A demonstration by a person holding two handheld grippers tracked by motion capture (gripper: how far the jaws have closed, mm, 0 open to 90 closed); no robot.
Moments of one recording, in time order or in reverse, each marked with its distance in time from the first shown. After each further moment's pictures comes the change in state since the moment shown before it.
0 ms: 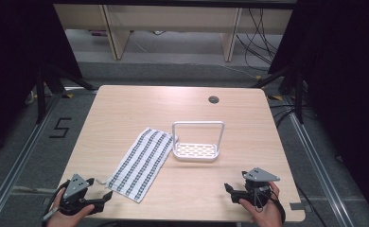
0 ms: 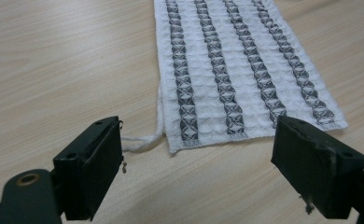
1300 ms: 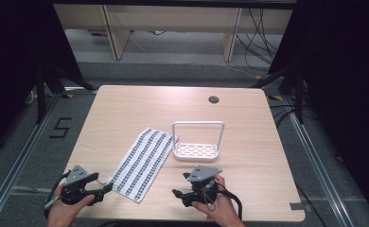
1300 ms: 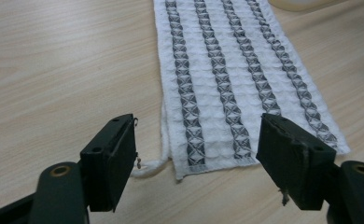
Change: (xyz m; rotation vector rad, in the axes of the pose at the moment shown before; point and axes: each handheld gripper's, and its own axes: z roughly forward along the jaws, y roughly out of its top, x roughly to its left) left arm 0.019 0.018 0.014 0.037 -0.070 -0.046; right arm 0.116 0.064 0.064 -0.020 0.338 -0.261
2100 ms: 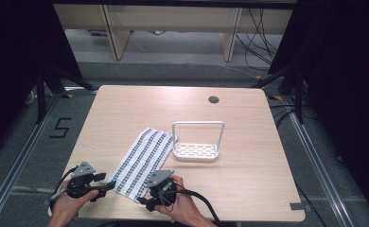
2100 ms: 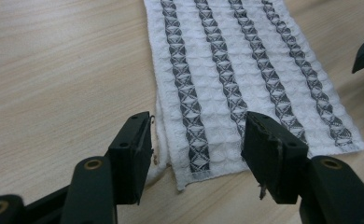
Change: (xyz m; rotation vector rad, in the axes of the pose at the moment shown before) left arm 0.008 0.001 0.018 0.078 -0.061 0.045; right arm 0.046 0.033 0.088 0.068 0.139 -0.101
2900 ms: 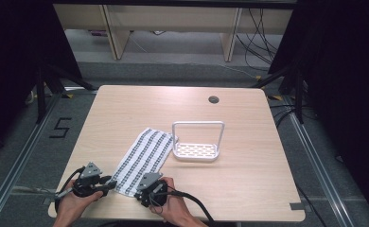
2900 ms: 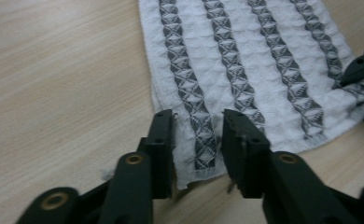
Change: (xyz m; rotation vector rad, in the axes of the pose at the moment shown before) left arm -0.004 0.002 0.010 0.117 0.028 0.093; right arm 0.005 0.002 0.025 0.057 -0.047 -0.051
